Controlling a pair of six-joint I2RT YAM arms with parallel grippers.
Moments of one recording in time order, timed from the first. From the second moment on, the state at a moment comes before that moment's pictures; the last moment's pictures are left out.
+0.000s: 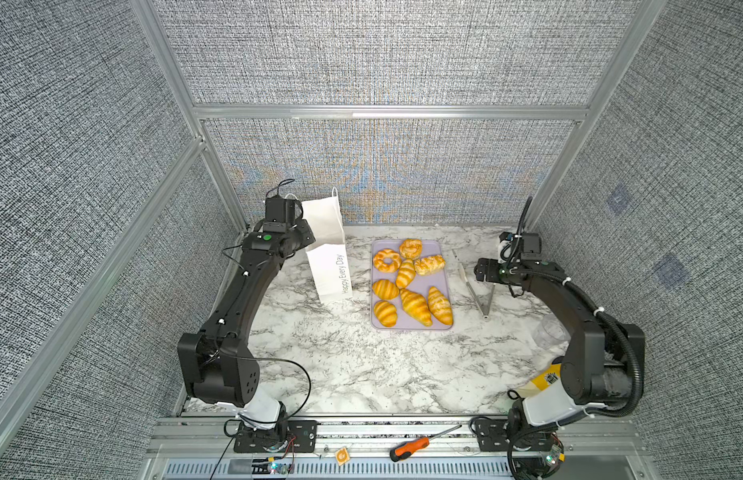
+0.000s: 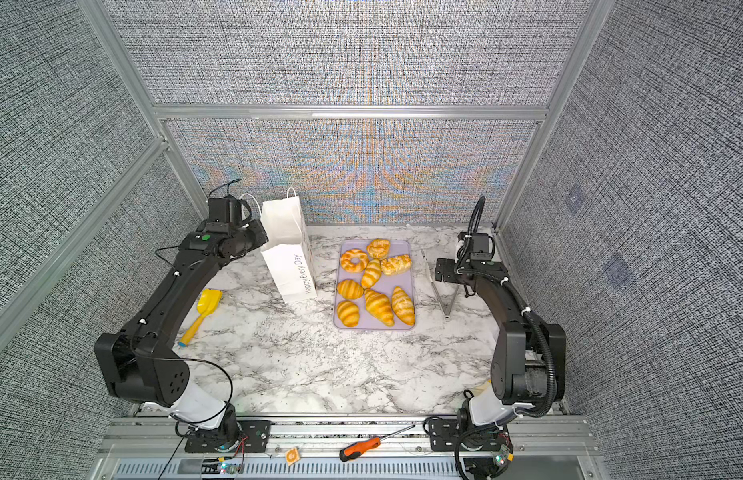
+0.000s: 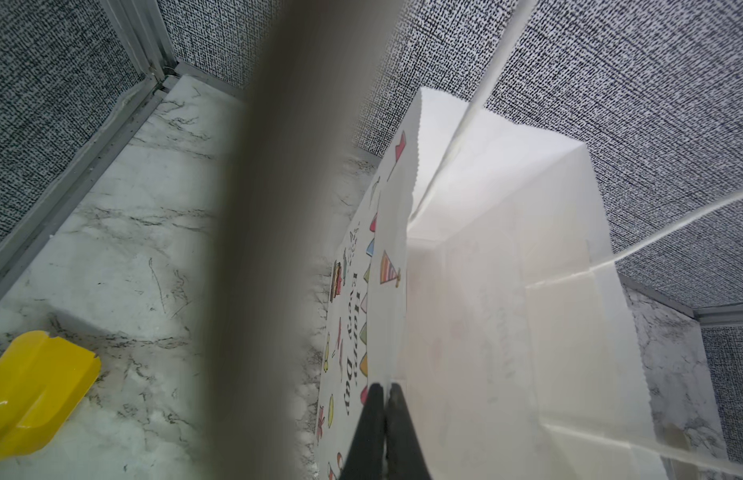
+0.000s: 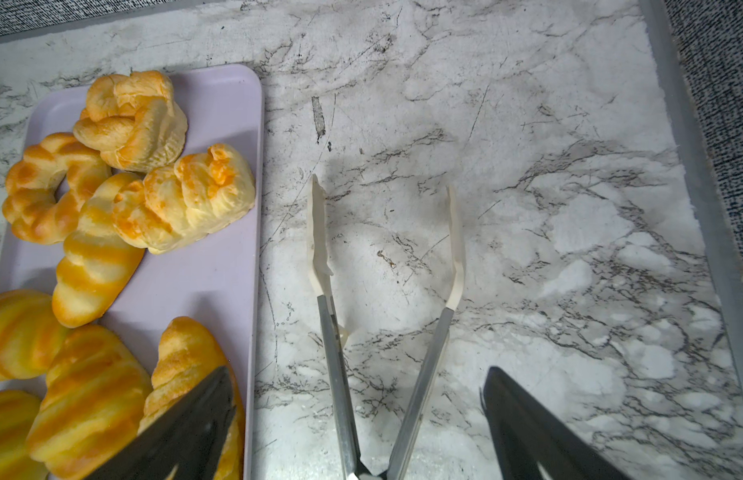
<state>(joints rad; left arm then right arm) -0.17 1.59 1.54 -0.64 -0.03 -0.50 -0.03 1.57 1.16 -0.49 -0.09 0.08</state>
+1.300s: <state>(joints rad) -0.34 1.30 1.45 -0.63 -0.43 -0.43 -0.05 1.73 1.20 -0.67 0.04 0.25</state>
